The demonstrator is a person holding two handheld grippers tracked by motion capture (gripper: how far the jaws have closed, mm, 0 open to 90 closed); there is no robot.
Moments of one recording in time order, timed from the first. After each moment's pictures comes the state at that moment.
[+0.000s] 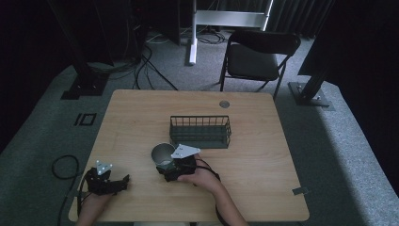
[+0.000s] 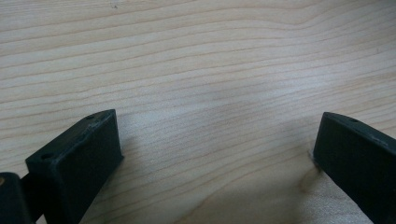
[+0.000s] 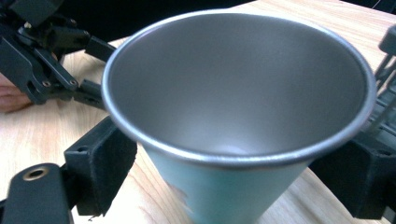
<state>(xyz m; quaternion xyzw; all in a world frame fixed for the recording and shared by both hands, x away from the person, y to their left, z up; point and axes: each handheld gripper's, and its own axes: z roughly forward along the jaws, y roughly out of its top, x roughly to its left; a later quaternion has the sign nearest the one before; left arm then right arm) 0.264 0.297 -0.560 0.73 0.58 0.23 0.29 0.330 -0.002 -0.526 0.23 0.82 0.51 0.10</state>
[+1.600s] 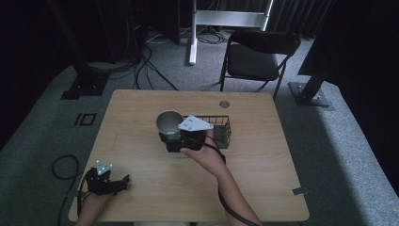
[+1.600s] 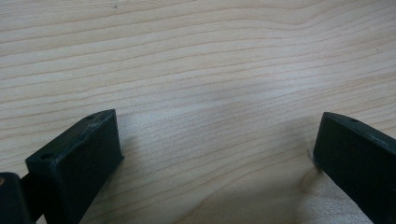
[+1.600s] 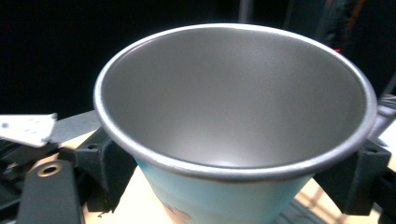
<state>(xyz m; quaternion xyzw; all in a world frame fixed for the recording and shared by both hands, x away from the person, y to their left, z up) 0.264 0.297 -0.560 0.73 0.58 0.23 0.29 0.350 -0.020 -0.413 0.26 0.76 0.56 0.20</state>
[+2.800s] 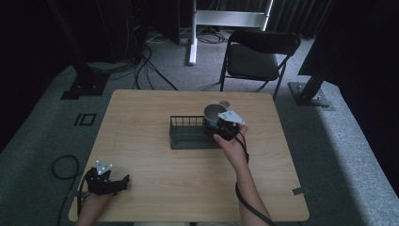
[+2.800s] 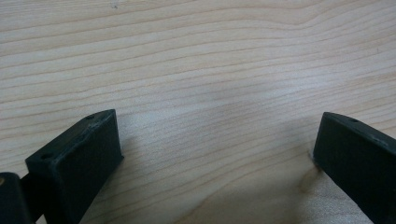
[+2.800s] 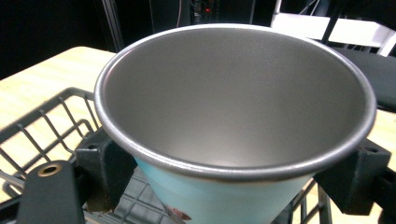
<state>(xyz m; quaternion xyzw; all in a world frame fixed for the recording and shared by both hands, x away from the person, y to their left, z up) 0.264 0.297 -0.559 0.73 0.58 0.23 0.29 0.411 -0.120 -0.465 0.45 0.69 0.47 0.31</state>
